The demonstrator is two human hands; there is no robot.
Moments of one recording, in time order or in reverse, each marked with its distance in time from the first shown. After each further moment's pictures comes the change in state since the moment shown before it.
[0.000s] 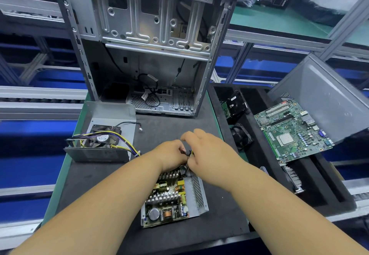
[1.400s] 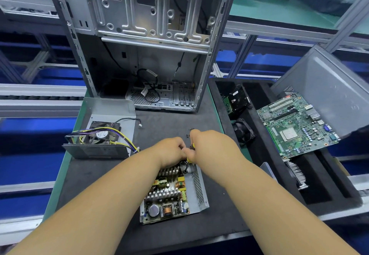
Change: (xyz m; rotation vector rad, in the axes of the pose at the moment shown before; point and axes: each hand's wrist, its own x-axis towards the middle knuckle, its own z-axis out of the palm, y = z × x) left_hand -0.001 0.001 -0.001 0.017 -0.033 -0.045; right_hand 0.008 -0.001 0.002 -0.071 -0.037 0.227
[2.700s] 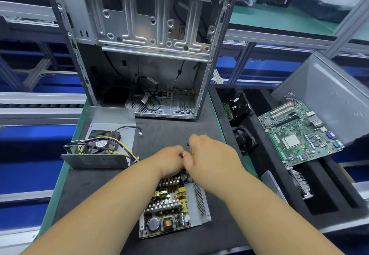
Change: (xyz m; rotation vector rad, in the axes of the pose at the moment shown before) left_hand 0.006 -0.002 0.002 -0.002 -0.006 0.036; right_hand -0.006 -0.008 -0.001 0.045 0.077 -0.002
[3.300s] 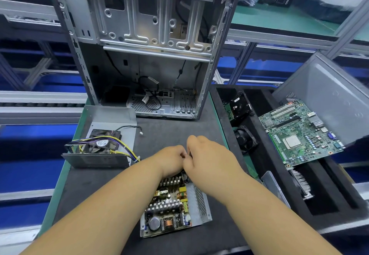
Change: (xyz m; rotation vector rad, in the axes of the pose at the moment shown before) left_hand -0.005 0.002 -0.003 0.014 0.000 -0.021; right_hand -0.003 -0.005 0.000 0.101 -0.037 -0.036
